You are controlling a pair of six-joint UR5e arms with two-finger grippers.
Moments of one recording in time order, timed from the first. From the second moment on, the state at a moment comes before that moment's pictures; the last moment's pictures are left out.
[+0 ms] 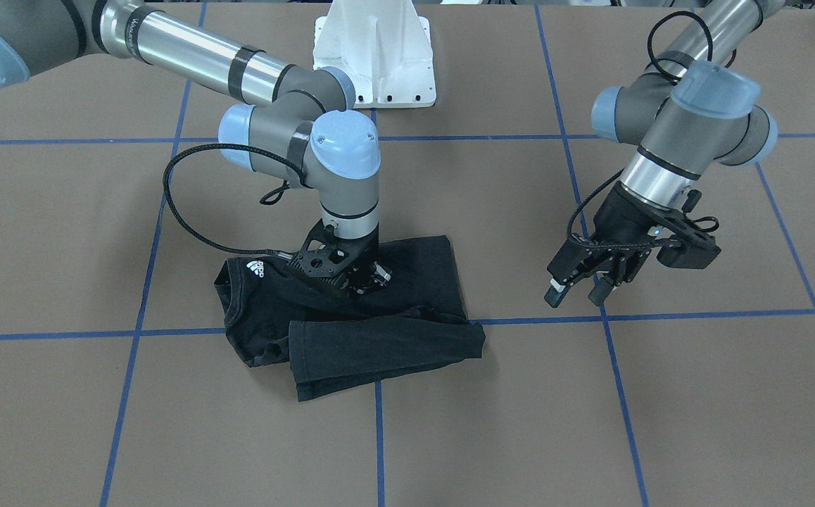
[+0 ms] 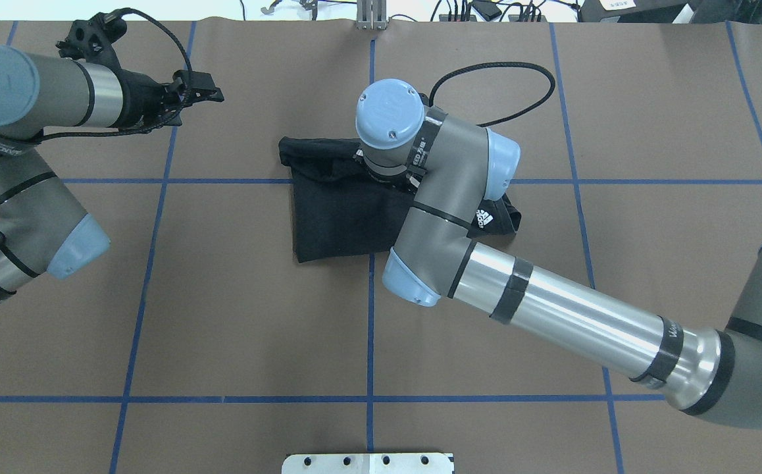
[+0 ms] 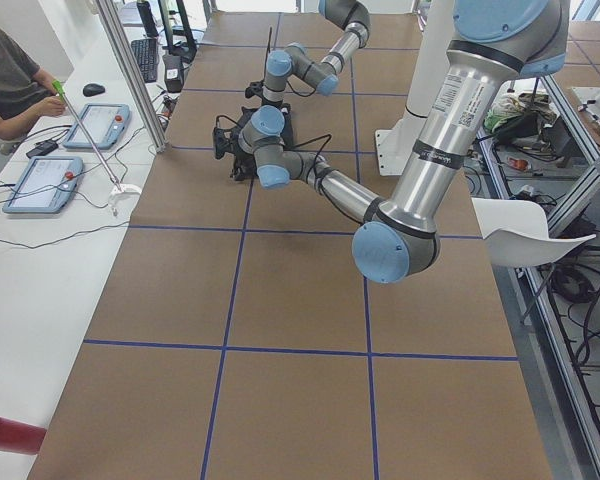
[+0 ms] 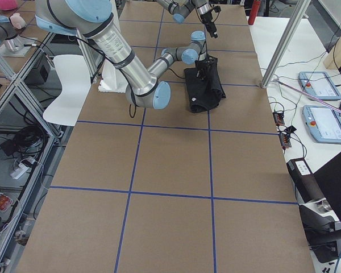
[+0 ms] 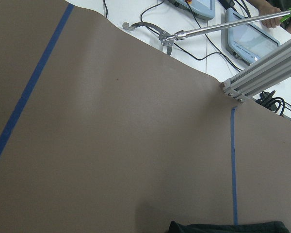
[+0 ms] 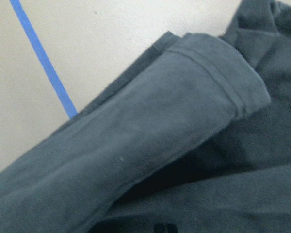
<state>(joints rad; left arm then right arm) -0.87 -1.98 -1.61 -2.37 -1.86 -1.46 0.60 -0.62 1.23 -1.43 1.75 1.67</state>
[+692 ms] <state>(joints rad) -0.87 -1.94 -1.62 -2.37 -1.85 -1.46 0.72 -0.41 0.79 -1.22 1.76 1.59</state>
